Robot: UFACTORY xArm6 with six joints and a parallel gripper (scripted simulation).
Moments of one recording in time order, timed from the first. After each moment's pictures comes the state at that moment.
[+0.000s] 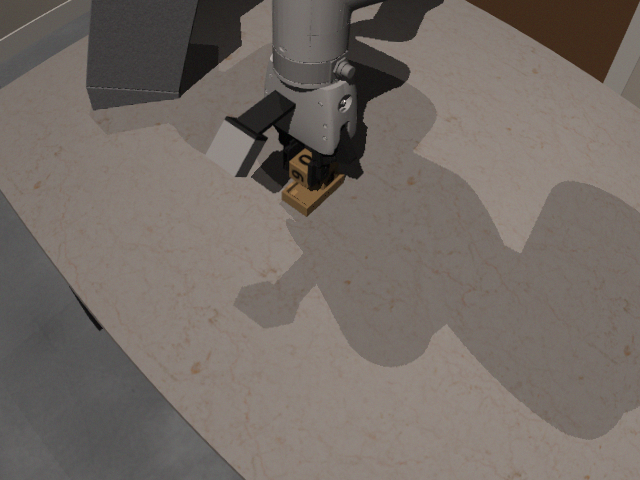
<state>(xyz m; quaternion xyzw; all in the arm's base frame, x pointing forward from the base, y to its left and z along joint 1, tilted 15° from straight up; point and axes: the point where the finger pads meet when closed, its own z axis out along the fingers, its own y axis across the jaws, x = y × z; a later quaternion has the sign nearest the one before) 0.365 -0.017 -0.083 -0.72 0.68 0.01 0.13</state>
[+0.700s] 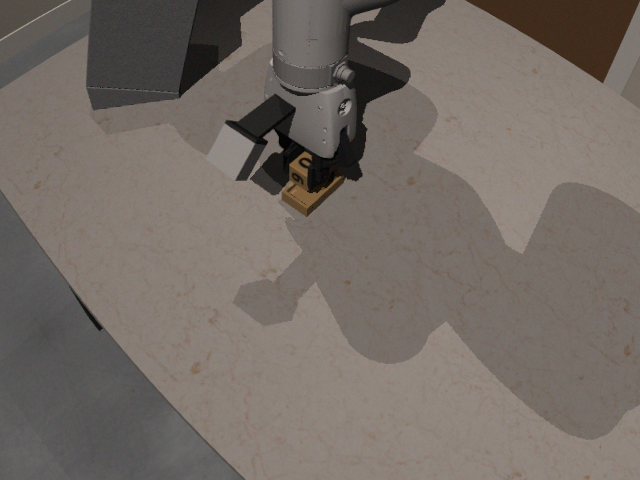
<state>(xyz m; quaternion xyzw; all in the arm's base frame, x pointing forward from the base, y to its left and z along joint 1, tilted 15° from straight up) 0.366 -0.016 -0.089 -0.72 0.68 0.01 0.13</state>
